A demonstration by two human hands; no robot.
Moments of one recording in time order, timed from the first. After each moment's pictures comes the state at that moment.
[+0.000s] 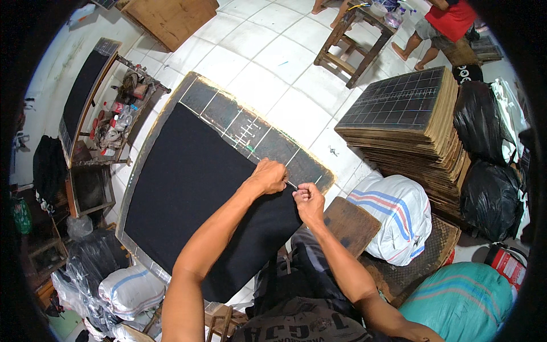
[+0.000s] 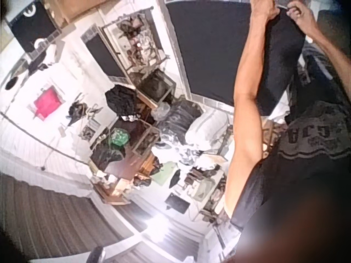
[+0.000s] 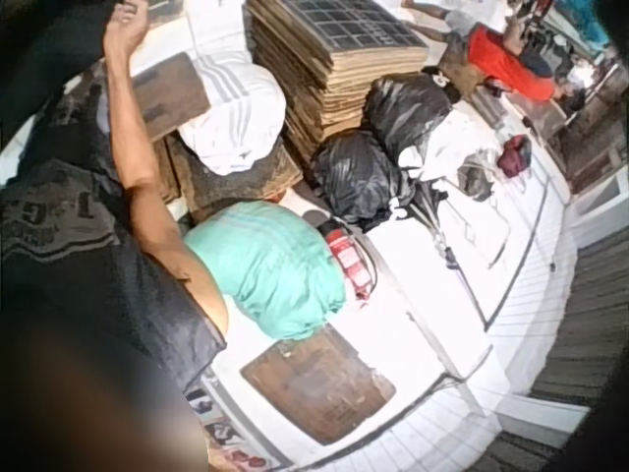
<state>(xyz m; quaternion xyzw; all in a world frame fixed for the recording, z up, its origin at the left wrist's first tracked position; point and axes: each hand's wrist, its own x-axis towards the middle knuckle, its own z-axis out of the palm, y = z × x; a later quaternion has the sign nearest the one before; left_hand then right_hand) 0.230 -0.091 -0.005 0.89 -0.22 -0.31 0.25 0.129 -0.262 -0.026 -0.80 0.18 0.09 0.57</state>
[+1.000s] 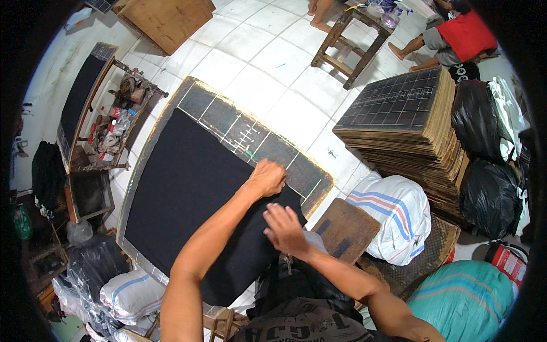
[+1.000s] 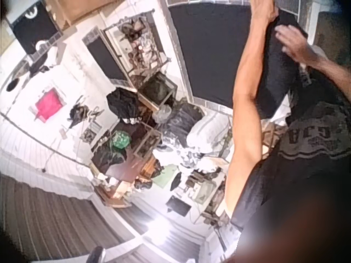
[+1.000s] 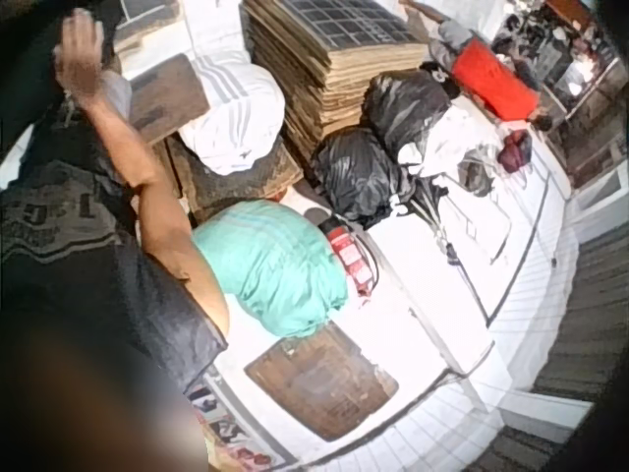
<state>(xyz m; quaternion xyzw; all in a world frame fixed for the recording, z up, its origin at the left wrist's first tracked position) 0.235 -0.088 -0.014 0.91 -0.27 -0.24 0.19 0.085 -0.238 -0.005 -0.90 -0.29 0.04 0.33</state>
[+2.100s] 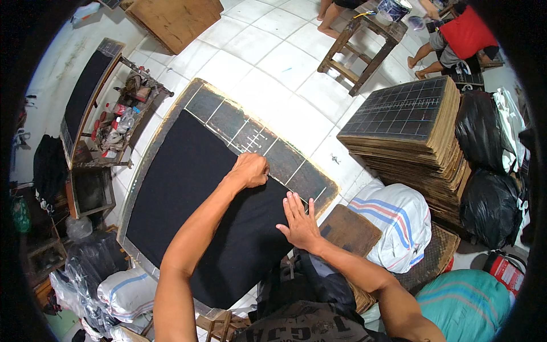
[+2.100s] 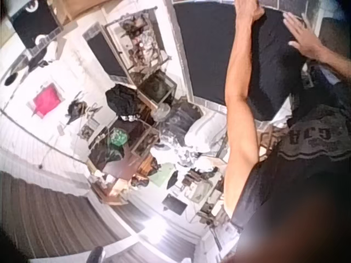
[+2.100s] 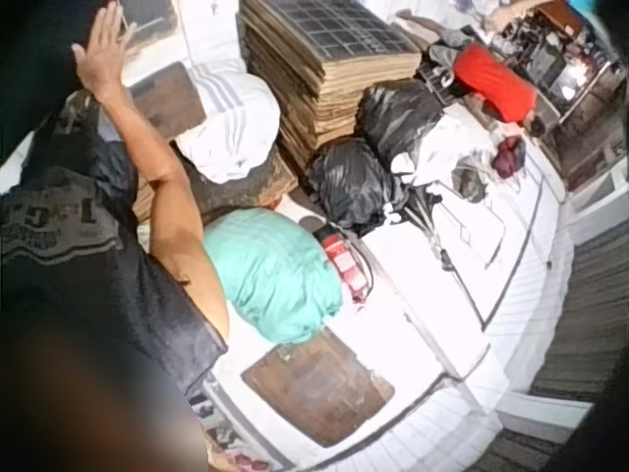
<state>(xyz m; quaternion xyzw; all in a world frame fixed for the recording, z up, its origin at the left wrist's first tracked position) 0.267 -0.027 -0.001 0.93 -0.21 -0.23 0.19 0.109 -0.255 -0.008 -0.93 -0.28 0.17 0.17</state>
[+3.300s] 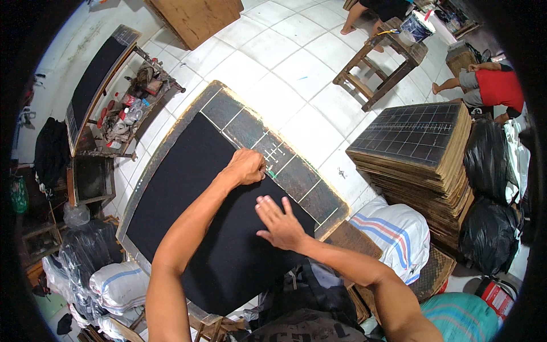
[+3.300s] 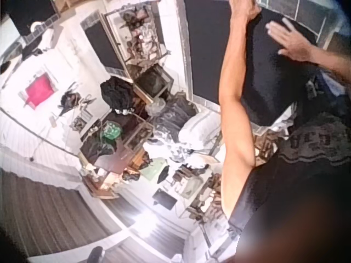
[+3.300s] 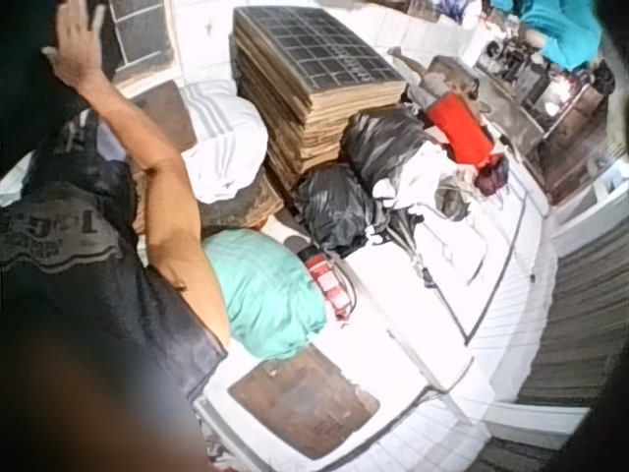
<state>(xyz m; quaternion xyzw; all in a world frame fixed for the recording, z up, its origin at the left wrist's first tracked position) 0.305 0.029 0.009 0.93 -0.17 -0.24 0.21 0.165 -0.181 -0.013 -0.87 -0.43 0.16 0.19</state>
